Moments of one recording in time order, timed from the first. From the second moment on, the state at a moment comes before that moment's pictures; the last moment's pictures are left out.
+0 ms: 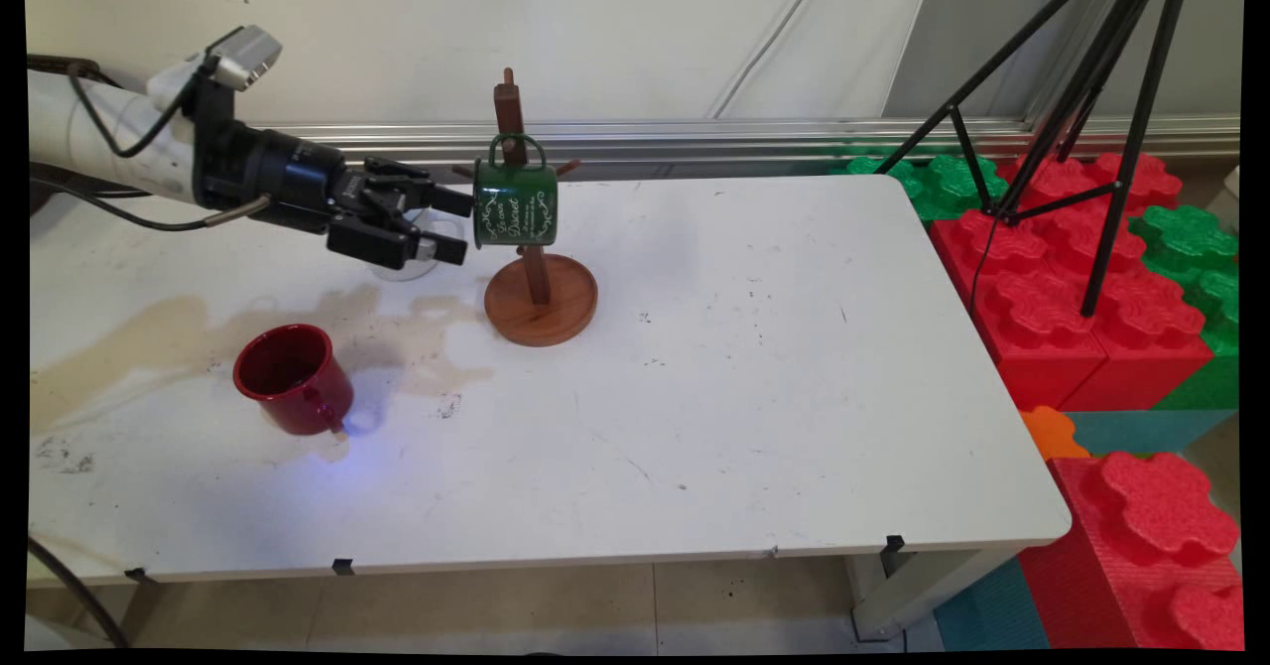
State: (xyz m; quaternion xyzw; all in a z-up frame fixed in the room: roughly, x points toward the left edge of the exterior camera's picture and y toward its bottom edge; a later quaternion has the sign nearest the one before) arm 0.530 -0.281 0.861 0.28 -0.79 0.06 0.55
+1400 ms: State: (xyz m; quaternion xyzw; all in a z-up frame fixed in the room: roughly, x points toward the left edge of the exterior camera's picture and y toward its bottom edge) arm 0.515 -0.300 0.835 0.35 -0.74 0.04 0.57
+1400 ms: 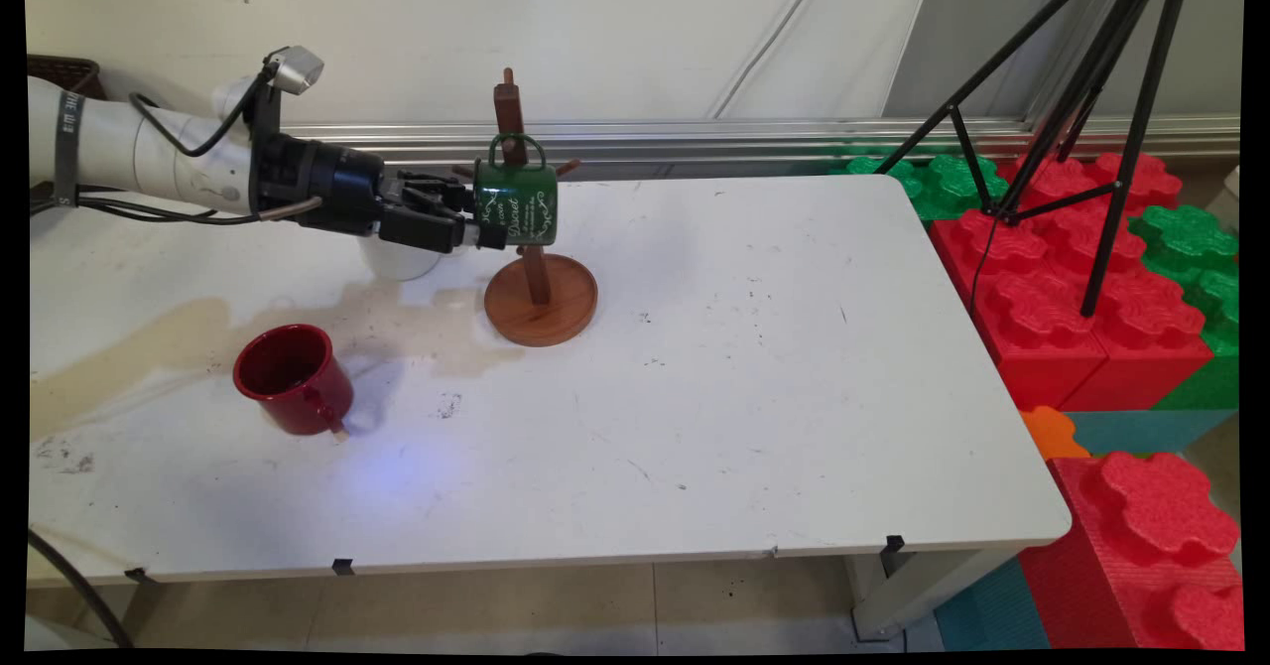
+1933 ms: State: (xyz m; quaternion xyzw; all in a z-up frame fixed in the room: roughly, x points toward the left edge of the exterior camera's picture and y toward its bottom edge) arm 0.514 -0.300 0.834 0.35 -0.74 0.03 0.58
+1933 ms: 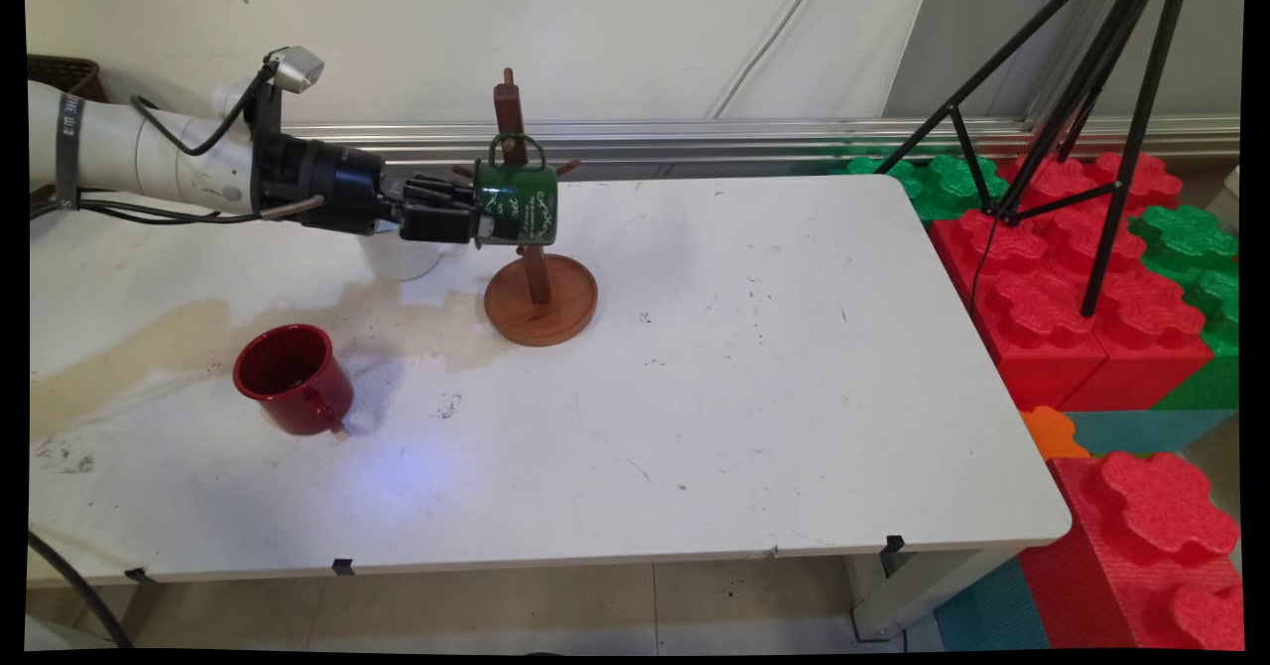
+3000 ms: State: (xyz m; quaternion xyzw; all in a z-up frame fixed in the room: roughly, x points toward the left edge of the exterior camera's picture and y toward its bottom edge) arm 0.514 -0.296 0.839 0.35 -0.73 0.02 0.59
